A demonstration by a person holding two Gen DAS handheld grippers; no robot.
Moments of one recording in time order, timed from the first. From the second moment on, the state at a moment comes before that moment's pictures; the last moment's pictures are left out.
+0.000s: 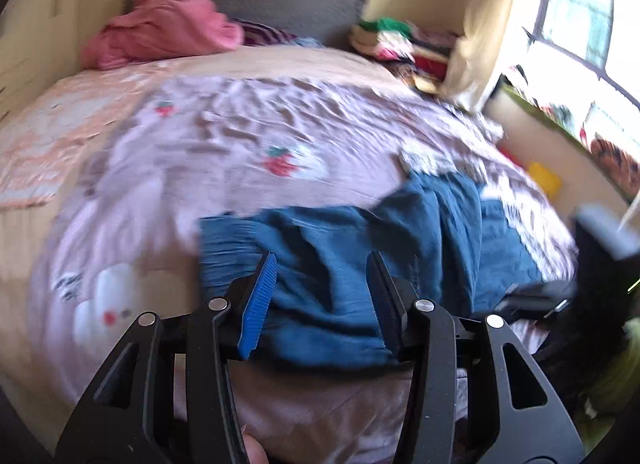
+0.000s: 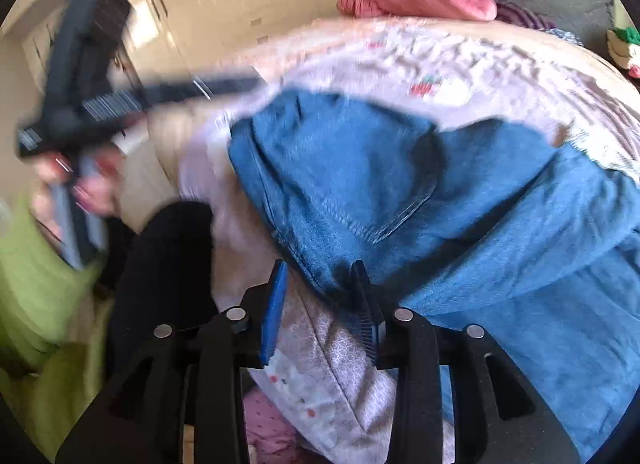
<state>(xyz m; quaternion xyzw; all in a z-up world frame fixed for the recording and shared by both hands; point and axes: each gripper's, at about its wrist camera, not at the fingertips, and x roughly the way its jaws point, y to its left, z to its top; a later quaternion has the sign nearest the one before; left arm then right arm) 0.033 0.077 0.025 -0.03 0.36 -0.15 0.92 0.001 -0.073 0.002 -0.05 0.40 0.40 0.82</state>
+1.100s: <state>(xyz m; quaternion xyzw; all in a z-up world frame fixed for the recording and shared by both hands) 0.044 -0.012 0.022 0.02 0.37 -0.20 0.91 0.097 -0.194 0.052 0.02 0.38 0.20 0.90</state>
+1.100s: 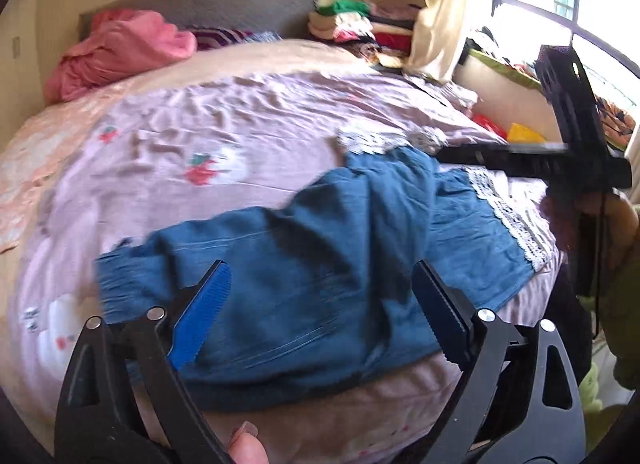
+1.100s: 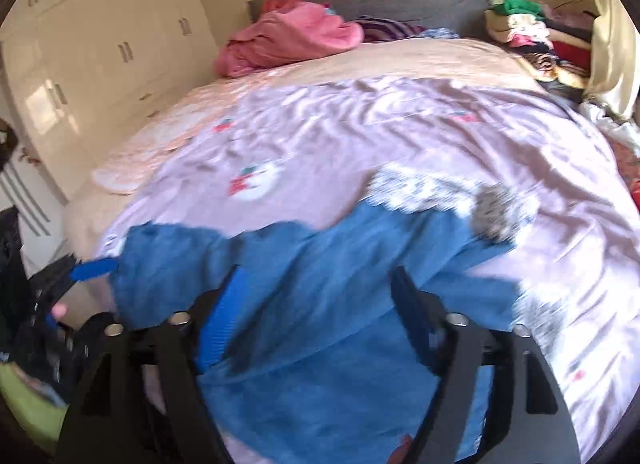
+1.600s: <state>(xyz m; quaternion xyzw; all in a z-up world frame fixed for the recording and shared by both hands) 0.104 -0.080 -0.043 -0.06 0.47 -0.26 0.84 0.216 -0.178 0.023 -0.02 0.47 0.17 0.87</state>
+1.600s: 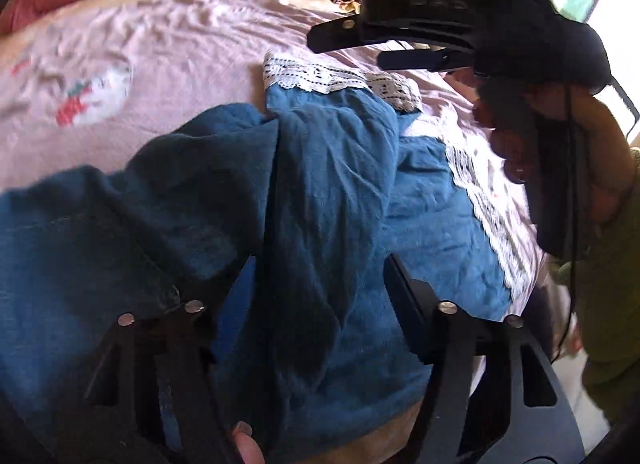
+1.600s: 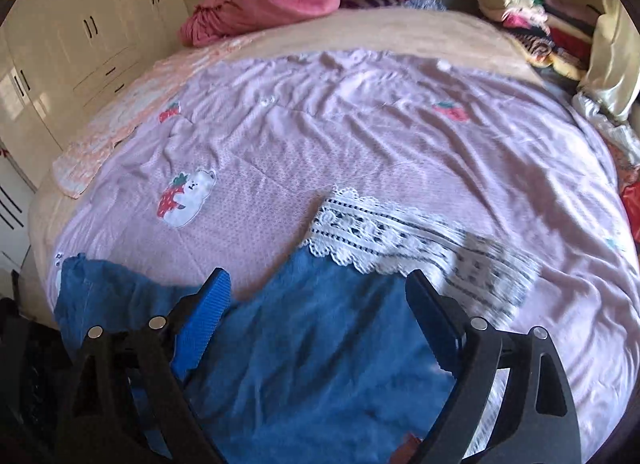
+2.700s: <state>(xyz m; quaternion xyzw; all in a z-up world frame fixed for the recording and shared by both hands) 0.106 -0.080 -0.033 -0.06 0.45 -0.28 0.84 0.219 -0.244 0.056 0.08 0.42 0.13 0.89</state>
